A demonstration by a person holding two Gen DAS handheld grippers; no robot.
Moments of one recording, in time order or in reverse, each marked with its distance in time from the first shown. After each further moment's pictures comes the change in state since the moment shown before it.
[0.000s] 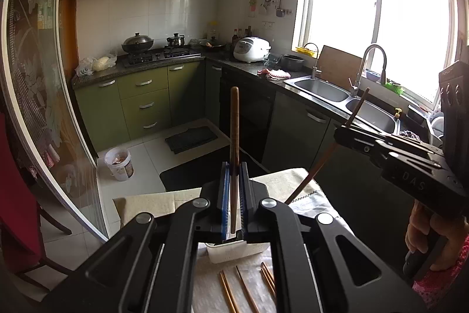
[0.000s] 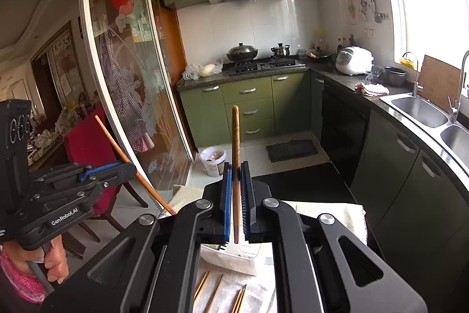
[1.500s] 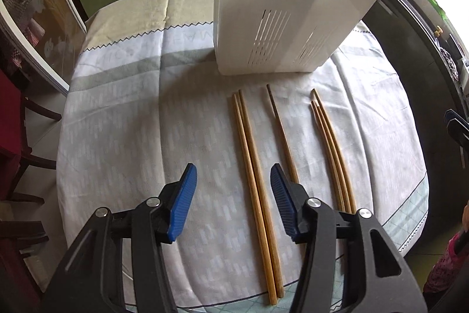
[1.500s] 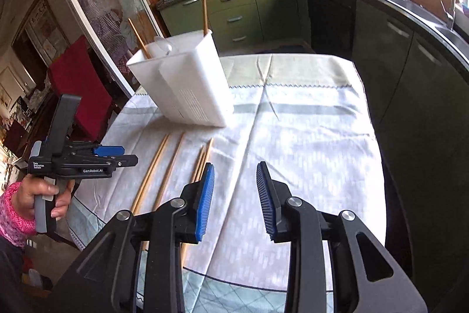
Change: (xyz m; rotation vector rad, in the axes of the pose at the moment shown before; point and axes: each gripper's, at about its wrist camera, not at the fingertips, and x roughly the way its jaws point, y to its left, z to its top) left arm 0.128 0.032 -0.238 -0.104 0.660 0.019; right arm 0.006 -0.079 -0.230 0.117 0.390 -0.003
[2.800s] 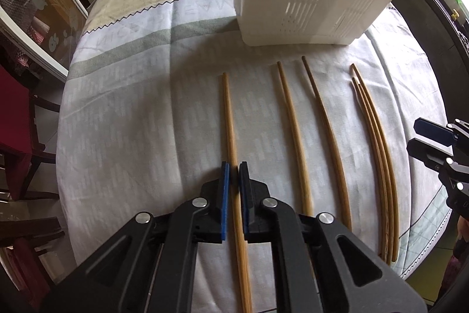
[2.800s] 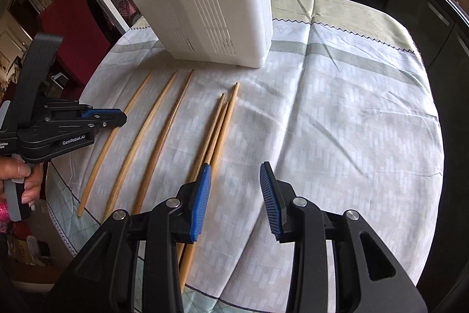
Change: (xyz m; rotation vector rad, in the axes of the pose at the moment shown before) left arm 0.037 0.004 -0.001 0.018 0.073 0.081; right arm 0.113 0.040 -0.009 -0.095 0.263 0.011
